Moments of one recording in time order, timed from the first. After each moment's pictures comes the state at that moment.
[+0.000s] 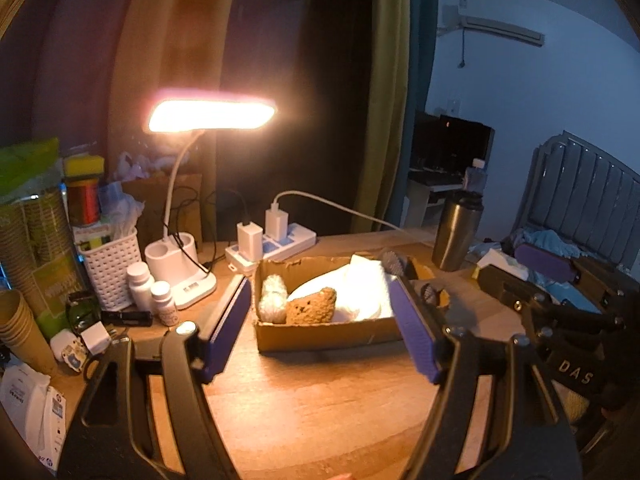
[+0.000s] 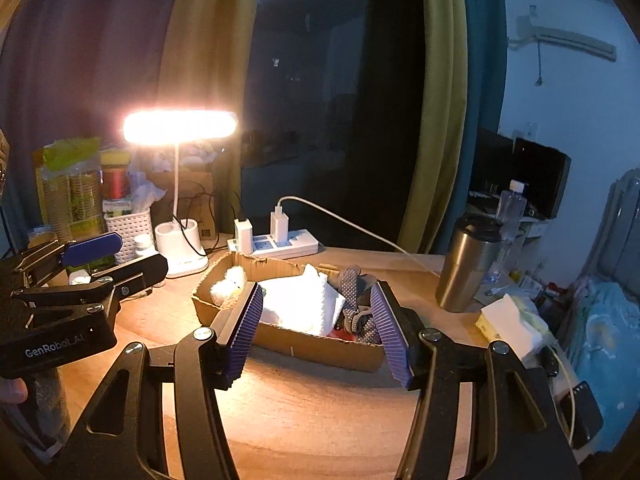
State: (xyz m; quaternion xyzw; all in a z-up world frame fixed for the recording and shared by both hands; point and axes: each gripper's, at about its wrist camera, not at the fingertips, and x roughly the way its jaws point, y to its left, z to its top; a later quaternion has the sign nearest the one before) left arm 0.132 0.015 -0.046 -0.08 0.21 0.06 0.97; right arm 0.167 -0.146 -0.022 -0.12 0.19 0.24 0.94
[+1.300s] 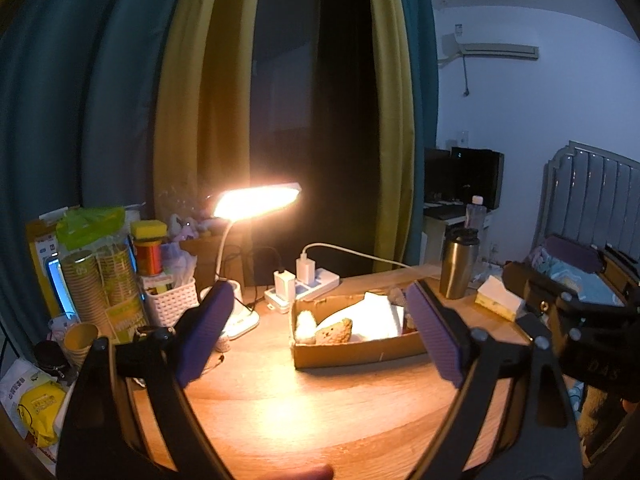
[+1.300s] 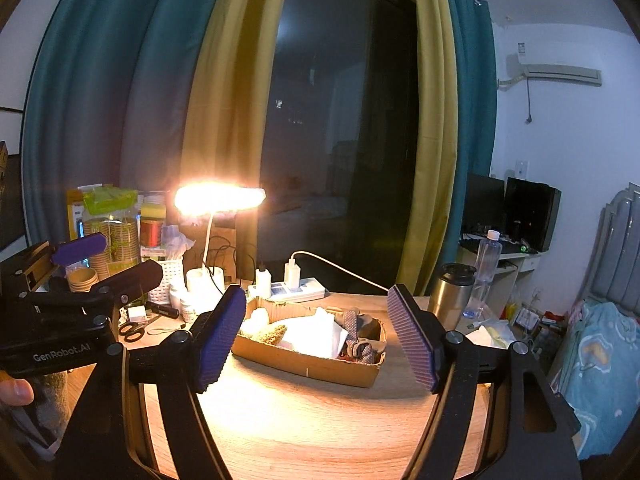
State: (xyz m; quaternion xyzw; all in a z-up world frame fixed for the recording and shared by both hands) left arm 0.039 -0.008 0.019 -0.04 0.13 0.11 0.98; right arm 0.085 -0.174 0.036 -0.10 0.11 0.26 0.96
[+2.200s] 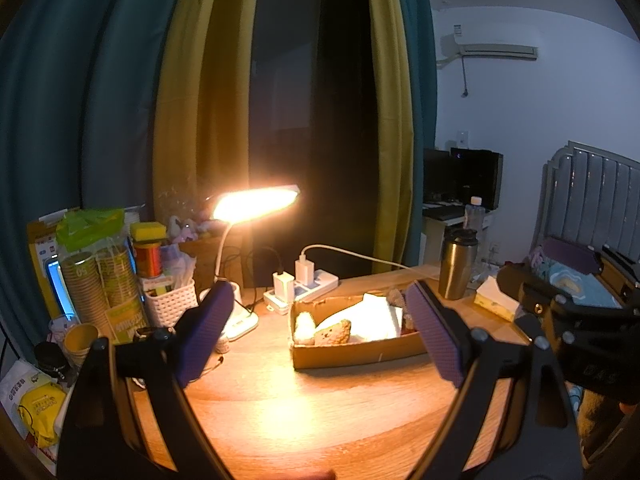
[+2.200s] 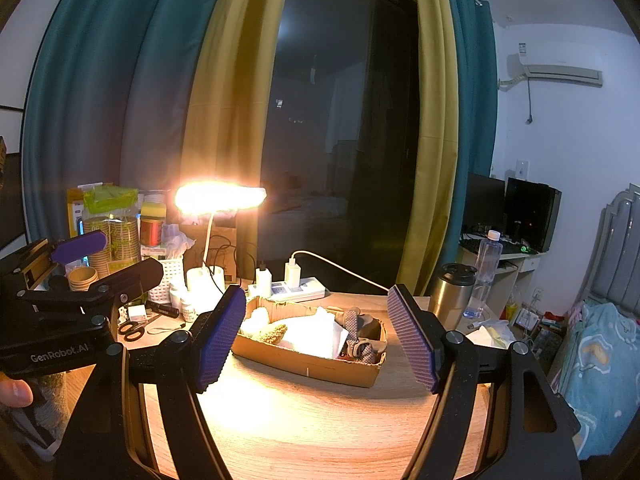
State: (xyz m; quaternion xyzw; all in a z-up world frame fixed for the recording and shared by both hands) left arm 0.037 -0.013 0.020 -0.03 0.13 0.12 0.98; right arm 0.086 -0.173 0.036 -0.10 0.11 0.26 0.96
